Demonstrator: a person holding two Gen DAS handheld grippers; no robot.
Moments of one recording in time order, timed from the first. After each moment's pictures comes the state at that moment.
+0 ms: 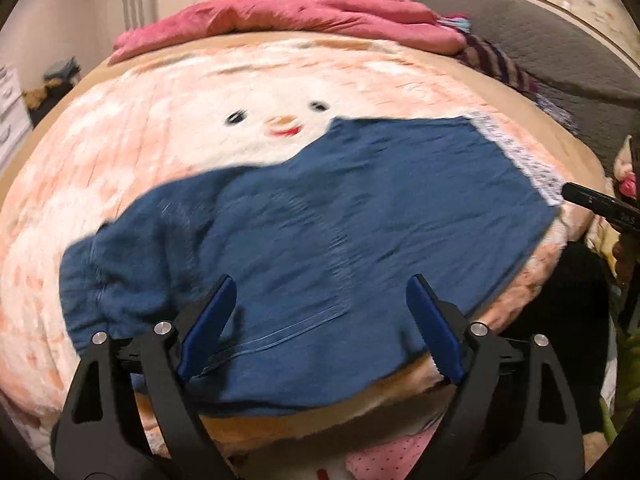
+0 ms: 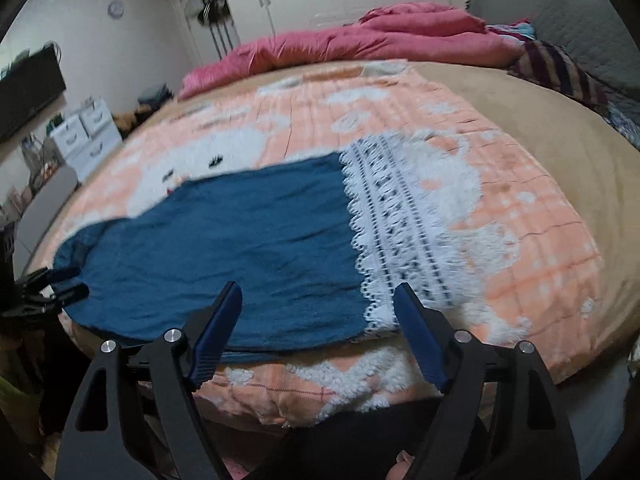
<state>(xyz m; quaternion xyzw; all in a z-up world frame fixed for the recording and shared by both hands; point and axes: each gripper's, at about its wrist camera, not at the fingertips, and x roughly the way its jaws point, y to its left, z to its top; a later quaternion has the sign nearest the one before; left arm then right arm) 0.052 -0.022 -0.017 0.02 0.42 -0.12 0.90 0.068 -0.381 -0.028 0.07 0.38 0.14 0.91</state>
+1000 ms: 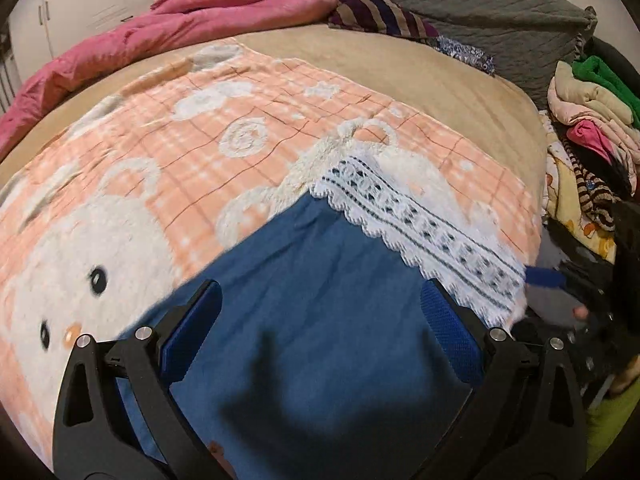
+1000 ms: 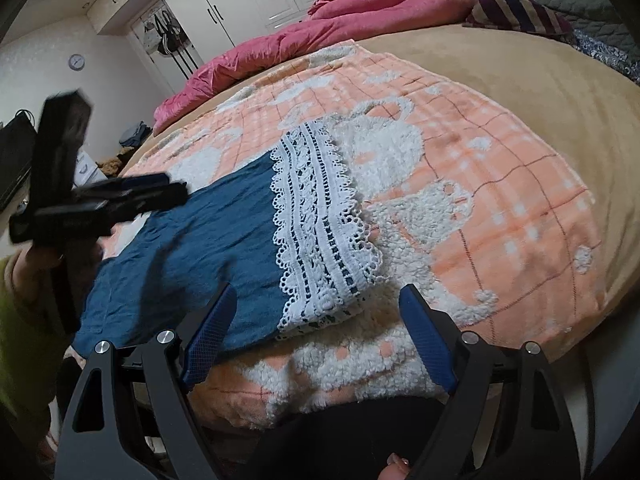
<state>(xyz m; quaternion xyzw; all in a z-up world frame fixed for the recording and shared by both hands) 0.221 -0.230 -0.002 0.12 0.45 -0.30 0.83 0.080 -0.430 -0.057 0.17 0.40 0.12 0.89</state>
